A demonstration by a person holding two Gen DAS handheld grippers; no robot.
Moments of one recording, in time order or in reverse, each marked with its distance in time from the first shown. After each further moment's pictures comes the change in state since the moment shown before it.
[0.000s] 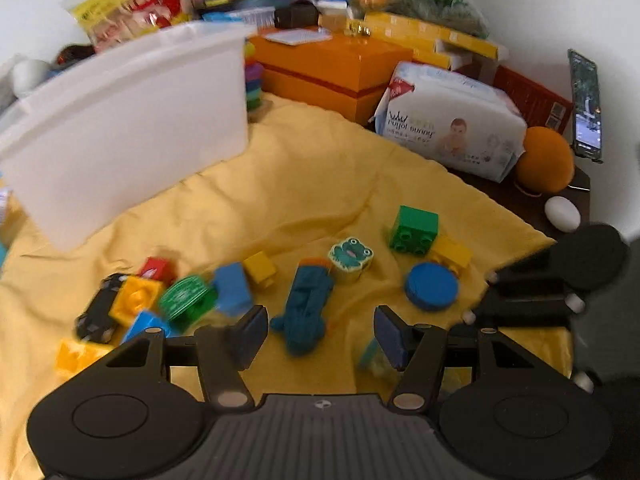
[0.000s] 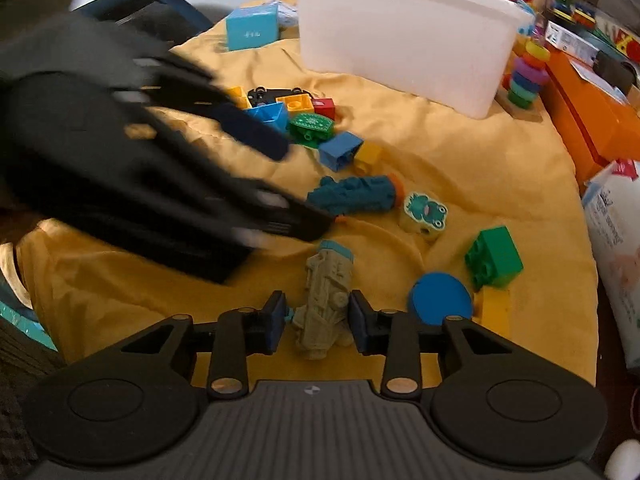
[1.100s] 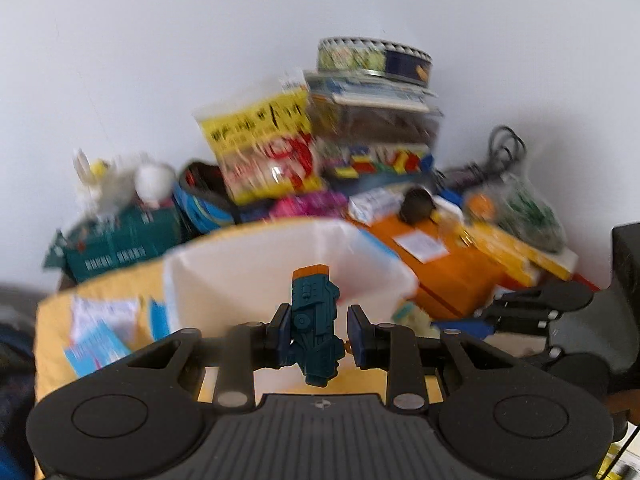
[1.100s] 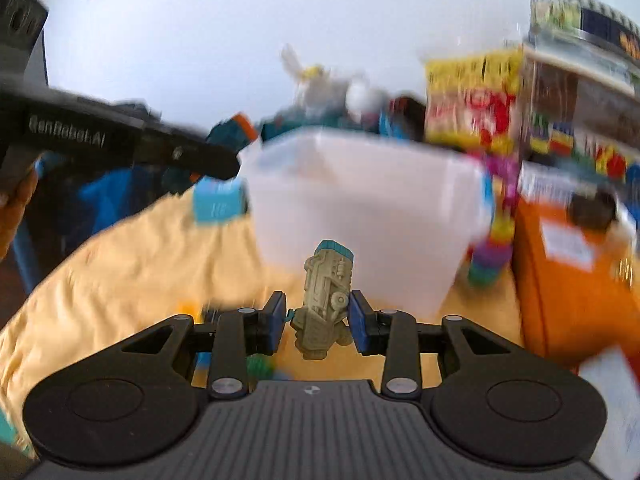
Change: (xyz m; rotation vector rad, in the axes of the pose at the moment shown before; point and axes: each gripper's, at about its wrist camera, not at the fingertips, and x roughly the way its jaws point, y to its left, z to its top) left arm -0.137 0.111 0.096 -0.178 -0.378 0.184; right arm -0.043 -0.060 0.133 -0.003 -0.395 -0.030
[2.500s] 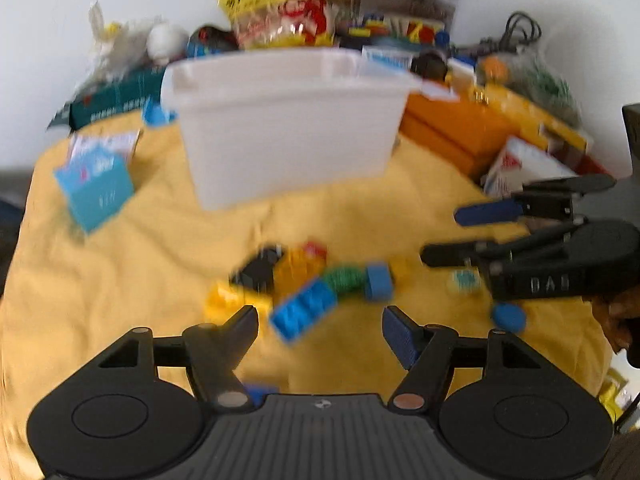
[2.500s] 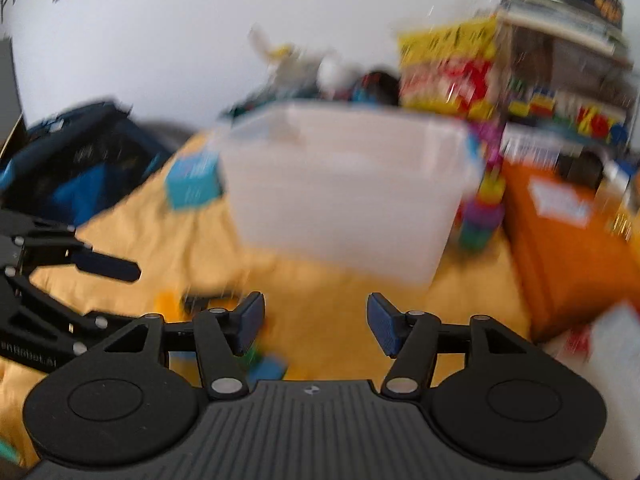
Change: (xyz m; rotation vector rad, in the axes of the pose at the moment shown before) left arm 0.000 -0.020 -0.150 -0.066 0.299 0.033; right arm 0.016 0.020 -0.056 0.077 0.176 -0.024
